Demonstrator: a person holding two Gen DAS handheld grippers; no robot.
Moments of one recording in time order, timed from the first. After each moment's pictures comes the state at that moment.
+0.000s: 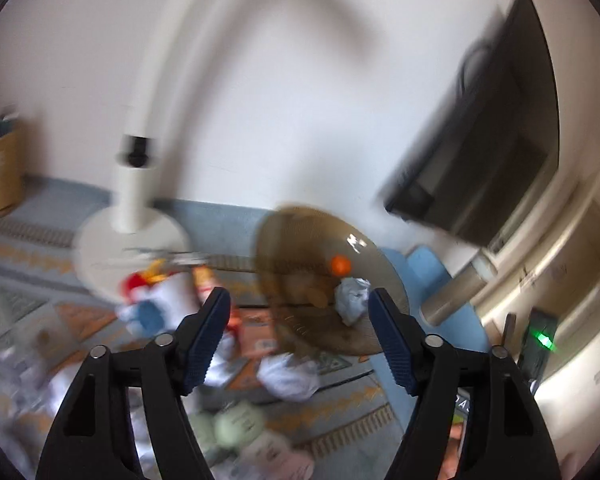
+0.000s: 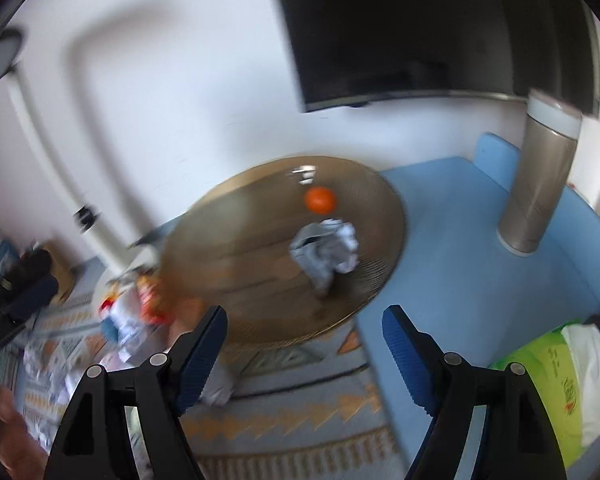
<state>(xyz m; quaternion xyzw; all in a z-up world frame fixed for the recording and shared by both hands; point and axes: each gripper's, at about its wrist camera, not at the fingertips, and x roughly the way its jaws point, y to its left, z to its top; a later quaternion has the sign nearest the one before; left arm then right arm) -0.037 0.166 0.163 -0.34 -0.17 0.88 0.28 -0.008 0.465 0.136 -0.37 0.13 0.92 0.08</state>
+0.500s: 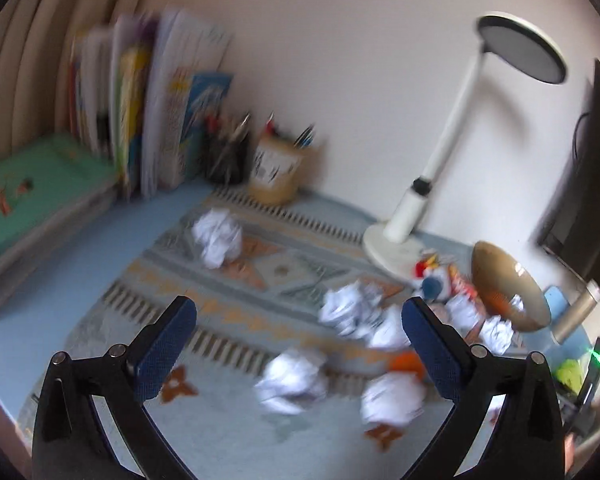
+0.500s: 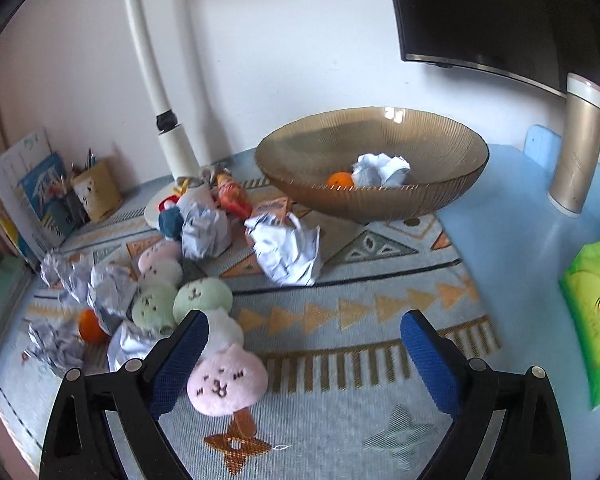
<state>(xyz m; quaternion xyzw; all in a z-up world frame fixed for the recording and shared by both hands) 0.066 -0.067 0.095 -0.29 -0.16 0.94 0.03 0.059 0.376 0.061 -0.35 0.08 0.93 0.01</state>
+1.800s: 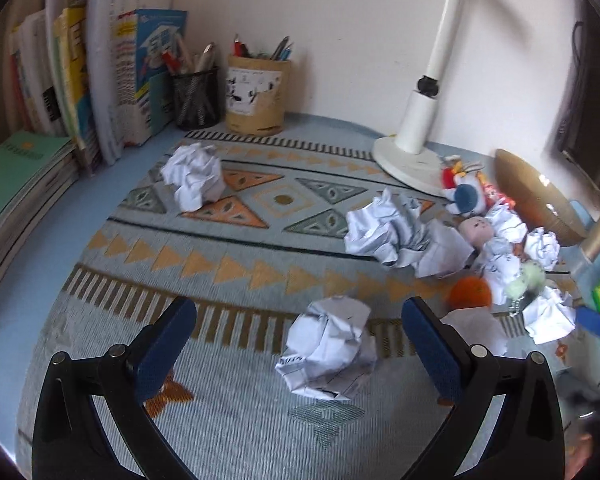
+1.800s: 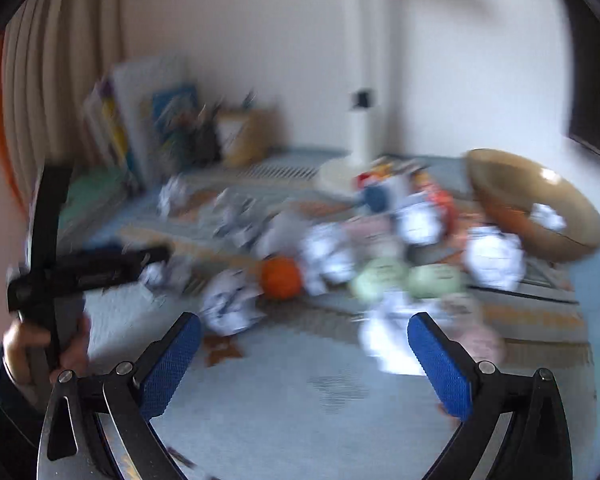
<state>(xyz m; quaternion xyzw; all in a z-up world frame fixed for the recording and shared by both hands) 0.035 -0.042 0.040 -0.37 -0.04 0.92 0.07 0.089 0.207 0.071 -0.35 -0.03 0.92 -0.17</state>
